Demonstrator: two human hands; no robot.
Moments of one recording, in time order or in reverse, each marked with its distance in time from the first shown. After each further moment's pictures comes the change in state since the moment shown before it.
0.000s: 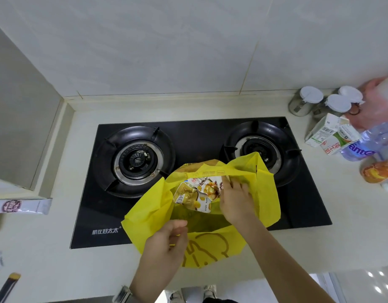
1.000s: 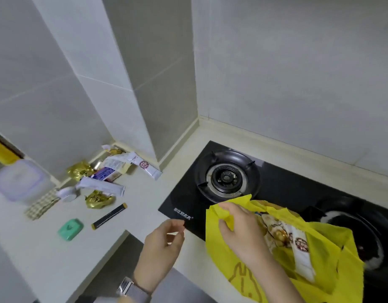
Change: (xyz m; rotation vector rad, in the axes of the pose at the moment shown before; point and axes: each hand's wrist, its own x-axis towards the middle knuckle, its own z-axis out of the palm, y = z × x) left_hand -0.099 -0.026 -0.067 -0.130 0.628 -0.061; right_hand -0.088 -0.113 -0.028 0.370 0.030 -0.842
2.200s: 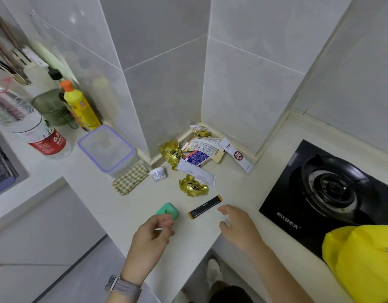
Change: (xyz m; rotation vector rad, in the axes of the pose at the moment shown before) left_hand 0.049 -0.198 -0.284 -0.300 0.151 -0.286; right_hand 0.065 -0.181 0.277 -0.123 -0.438 0.107
